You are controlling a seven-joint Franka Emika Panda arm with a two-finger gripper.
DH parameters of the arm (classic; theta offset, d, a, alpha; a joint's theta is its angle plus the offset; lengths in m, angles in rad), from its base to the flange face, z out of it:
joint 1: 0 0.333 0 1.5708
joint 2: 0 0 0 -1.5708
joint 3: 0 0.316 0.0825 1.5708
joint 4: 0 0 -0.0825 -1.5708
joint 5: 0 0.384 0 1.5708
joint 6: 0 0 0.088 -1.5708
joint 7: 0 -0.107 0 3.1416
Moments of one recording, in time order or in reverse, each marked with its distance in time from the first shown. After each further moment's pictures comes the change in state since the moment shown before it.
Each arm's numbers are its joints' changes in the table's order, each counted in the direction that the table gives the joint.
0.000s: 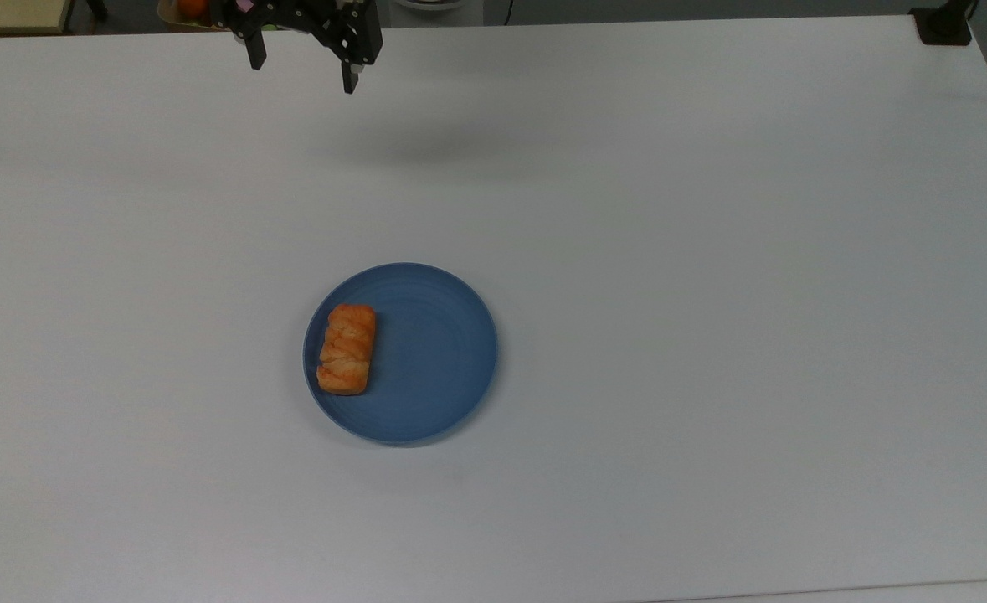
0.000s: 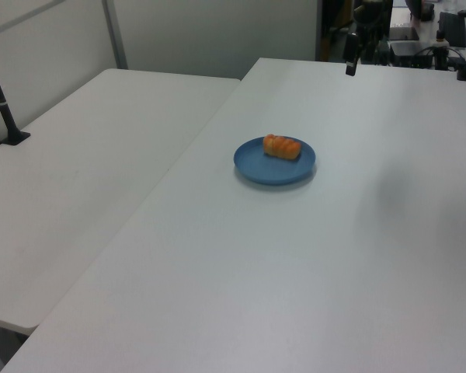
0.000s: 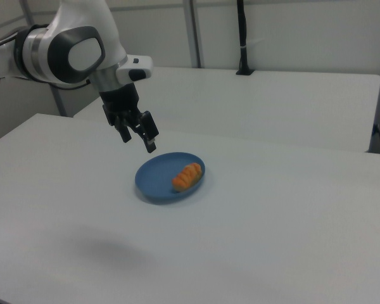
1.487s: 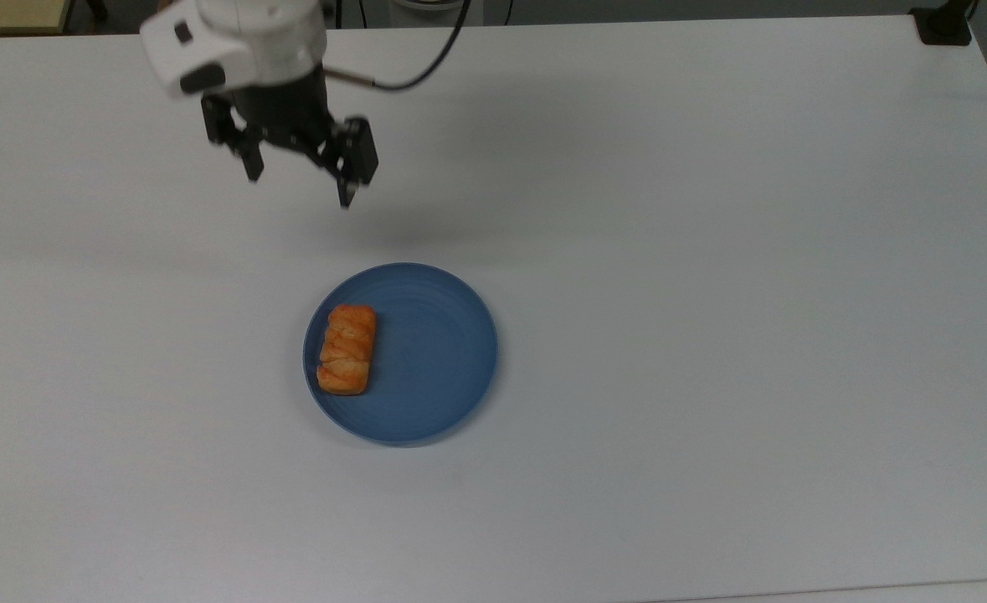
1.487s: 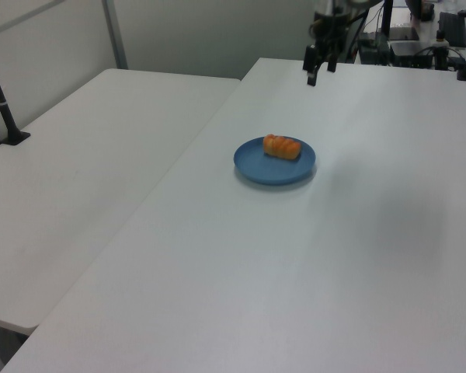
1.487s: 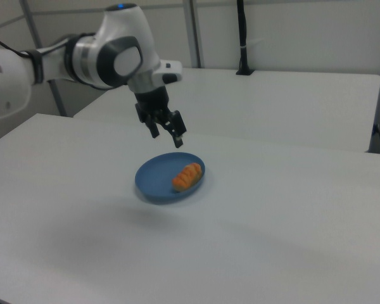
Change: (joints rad) arm -0.017 -0.338 -0.002 0.316 0.064 0.028 0.001
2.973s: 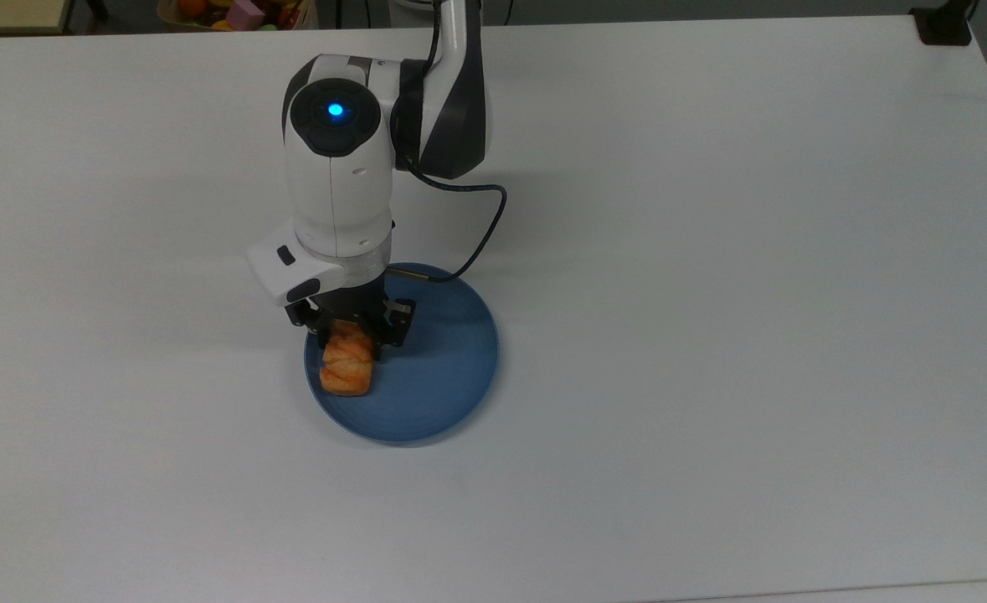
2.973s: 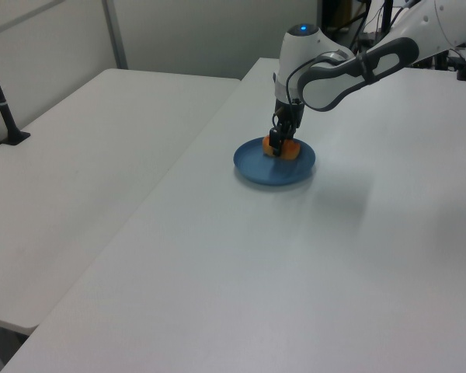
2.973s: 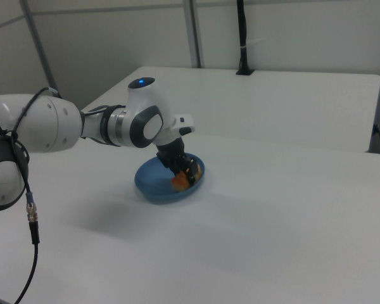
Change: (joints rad) arm 0.036 -0.339 0.011 0.025 -0.017 0.385 0.010
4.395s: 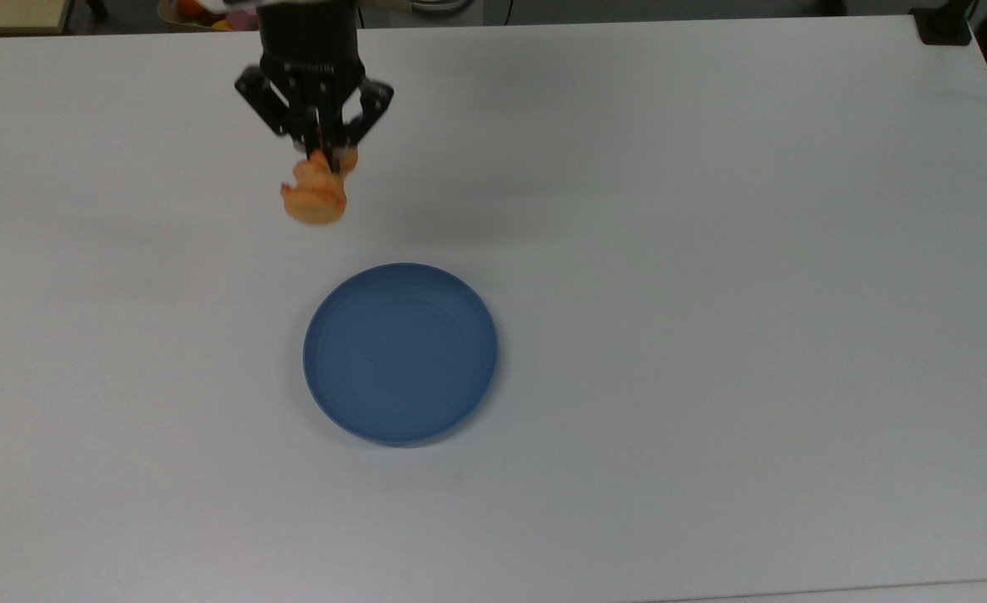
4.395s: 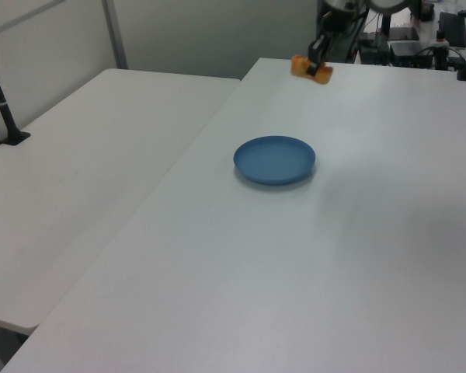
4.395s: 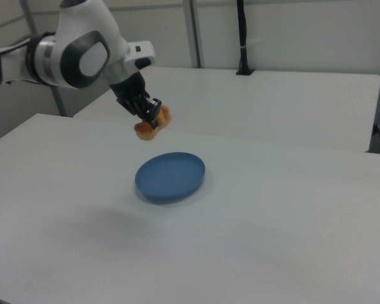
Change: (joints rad) arm -0.032 0.577 0.042 -0.283 -0.013 -0.137 0.070
